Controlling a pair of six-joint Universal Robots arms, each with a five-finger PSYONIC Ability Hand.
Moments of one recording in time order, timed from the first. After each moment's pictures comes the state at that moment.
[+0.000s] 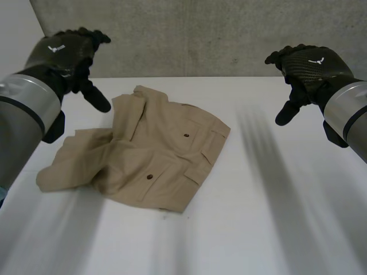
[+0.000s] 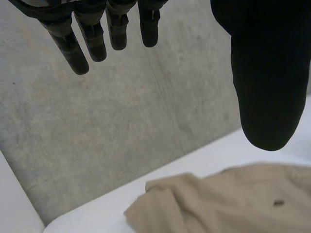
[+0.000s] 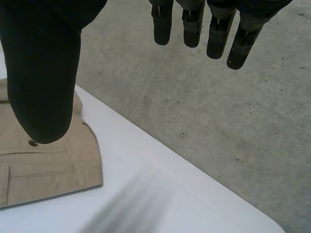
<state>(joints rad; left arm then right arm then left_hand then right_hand) 4.27 -1.66 -1.35 3.02 -1.67 3.22 1.93 -1.43 1.35 0.18 1.49 2.92 0.19 0.18 0.19 0.19 0.05 0.16 0.20 0.16 0.20 0.06</state>
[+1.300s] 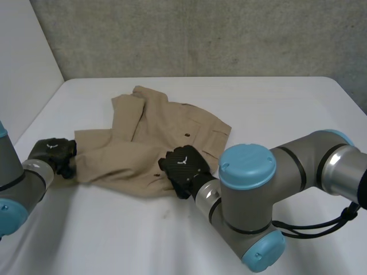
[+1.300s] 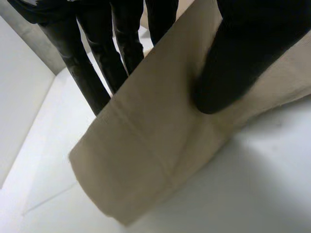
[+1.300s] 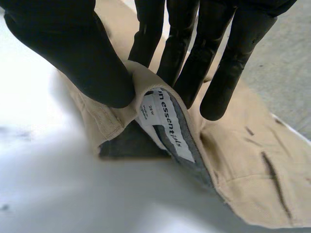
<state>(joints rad) 4.65 -2.01 -1.73 3.34 -1.52 3.51 2.36 -0.89 1.34 -0.17 1.47 2.85 1.01 1.01 1.01 1.01 0.83 0.95 1.16 1.17 1.19 0.98</state>
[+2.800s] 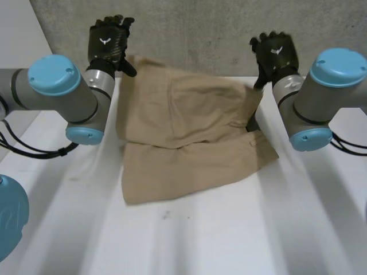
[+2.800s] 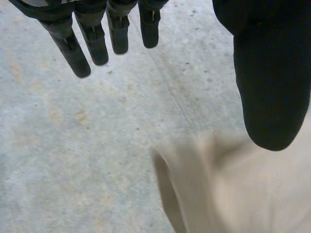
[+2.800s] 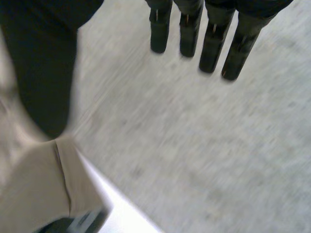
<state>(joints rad) 4.32 -2.43 -0.78 3.55 -1.55 3.26 1.94 -0.73 0.77 -0.22 1.52 2.81 0.20 0.22 0.22 0.21 0.05 0.23 0.28 0.28 0.29 0.12</state>
